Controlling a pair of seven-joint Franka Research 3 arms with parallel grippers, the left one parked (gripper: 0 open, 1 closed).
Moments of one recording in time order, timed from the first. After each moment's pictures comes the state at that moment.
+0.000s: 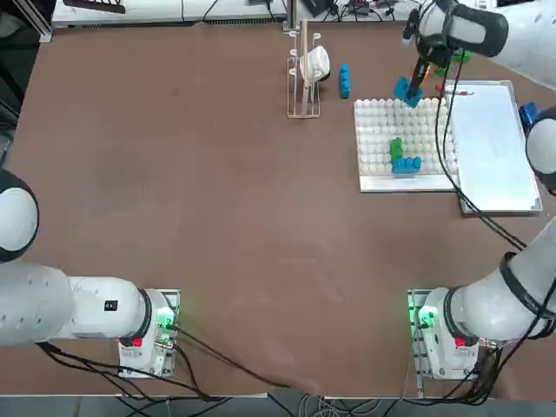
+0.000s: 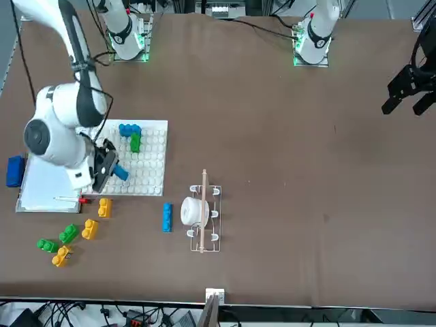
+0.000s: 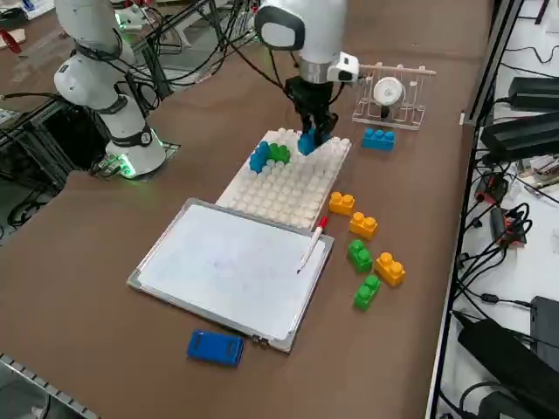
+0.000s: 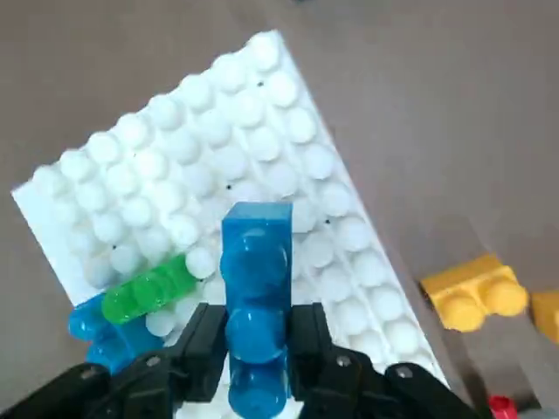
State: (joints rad) arm 0.12 0.29 0.01 -1.92 0.06 2.12 -1.03
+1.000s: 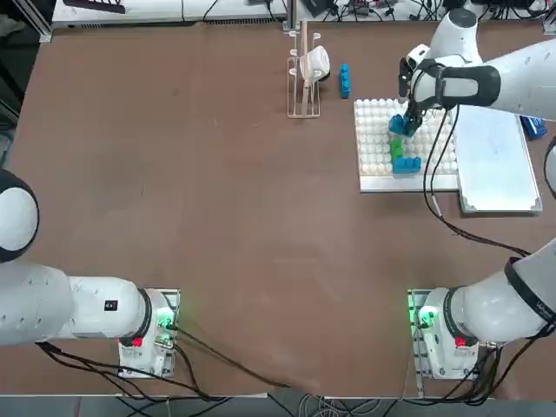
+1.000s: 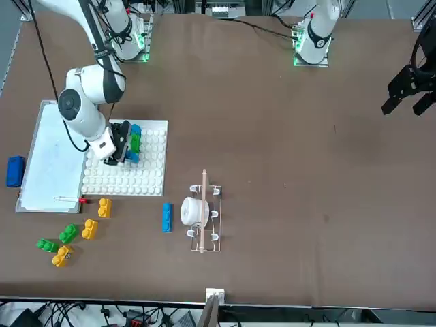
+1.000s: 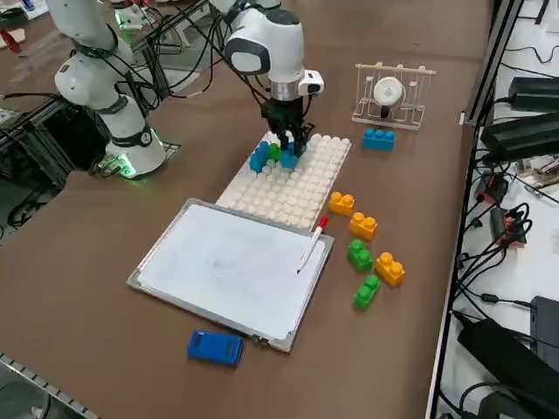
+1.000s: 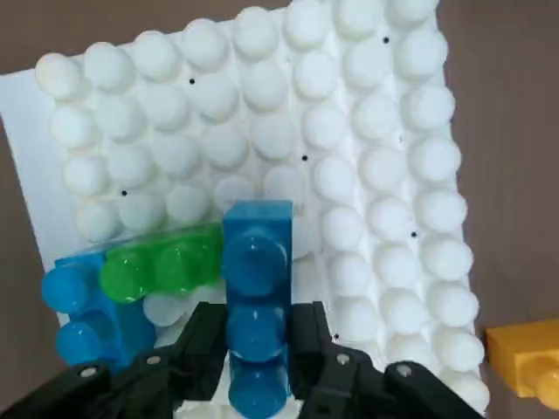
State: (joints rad) arm 0.15 0.20 0.01 -2.24 -0.01 2.41 -1.22
